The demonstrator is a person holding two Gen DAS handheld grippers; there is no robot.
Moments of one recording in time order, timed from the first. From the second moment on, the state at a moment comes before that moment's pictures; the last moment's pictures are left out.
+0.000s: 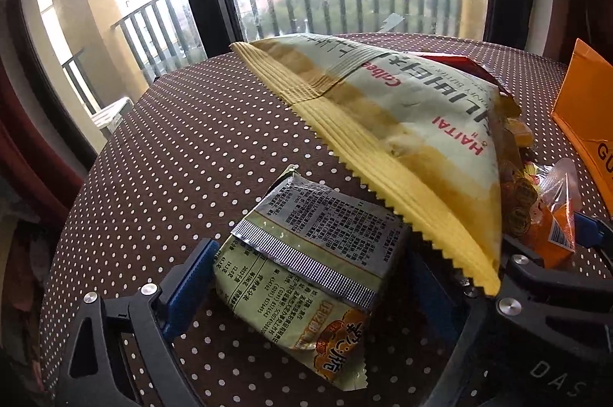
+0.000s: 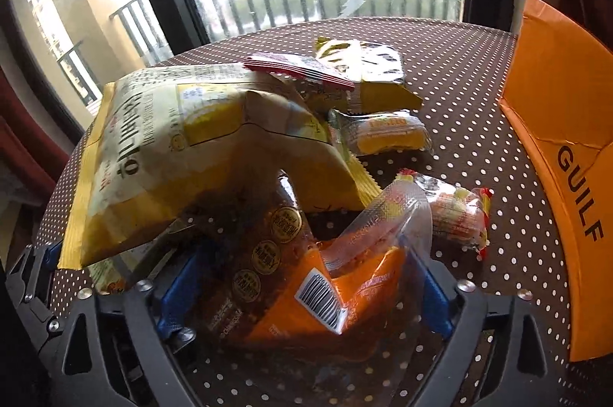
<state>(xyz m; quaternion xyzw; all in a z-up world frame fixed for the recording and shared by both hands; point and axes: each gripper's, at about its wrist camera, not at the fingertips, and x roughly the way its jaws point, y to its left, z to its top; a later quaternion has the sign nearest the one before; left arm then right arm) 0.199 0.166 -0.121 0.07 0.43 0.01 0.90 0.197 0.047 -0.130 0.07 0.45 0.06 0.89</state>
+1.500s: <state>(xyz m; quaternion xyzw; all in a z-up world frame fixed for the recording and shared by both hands) 0.127 0.070 -0.118 0.11 0.39 -0.03 0.91 0.122 -0.035 -0.127 0.07 0.43 0.06 0.90</state>
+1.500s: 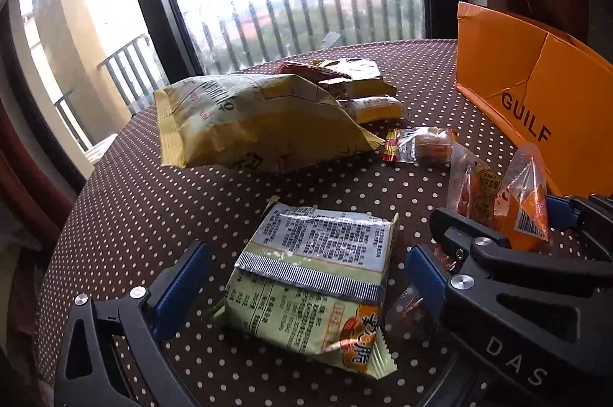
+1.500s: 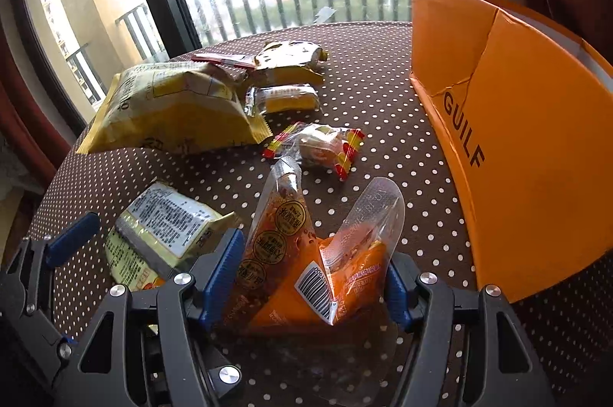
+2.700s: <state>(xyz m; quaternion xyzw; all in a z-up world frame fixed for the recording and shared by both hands) 0.120 0.084 -0.078 0.04 0.38 -0.07 0.92 0.118 -0.020 -0.082 0.07 0.40 0.05 0.91</state>
